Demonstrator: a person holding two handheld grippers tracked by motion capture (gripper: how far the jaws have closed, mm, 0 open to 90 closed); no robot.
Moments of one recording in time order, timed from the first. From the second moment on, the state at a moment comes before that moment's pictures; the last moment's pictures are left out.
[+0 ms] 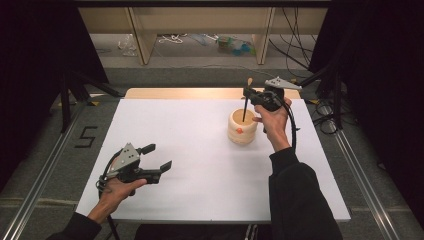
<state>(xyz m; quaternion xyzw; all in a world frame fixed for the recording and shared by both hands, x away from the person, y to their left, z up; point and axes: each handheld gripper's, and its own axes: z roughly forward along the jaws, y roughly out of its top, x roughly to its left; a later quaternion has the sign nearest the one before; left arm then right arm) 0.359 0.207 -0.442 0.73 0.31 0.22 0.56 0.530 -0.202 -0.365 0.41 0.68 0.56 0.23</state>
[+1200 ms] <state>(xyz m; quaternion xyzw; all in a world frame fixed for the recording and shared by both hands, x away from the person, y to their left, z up) 0.359 0.208 -0.441 0.73 0.31 0.22 0.56 0.535 -0.195 -0.385 0.46 0.71 0.49 0.22</state>
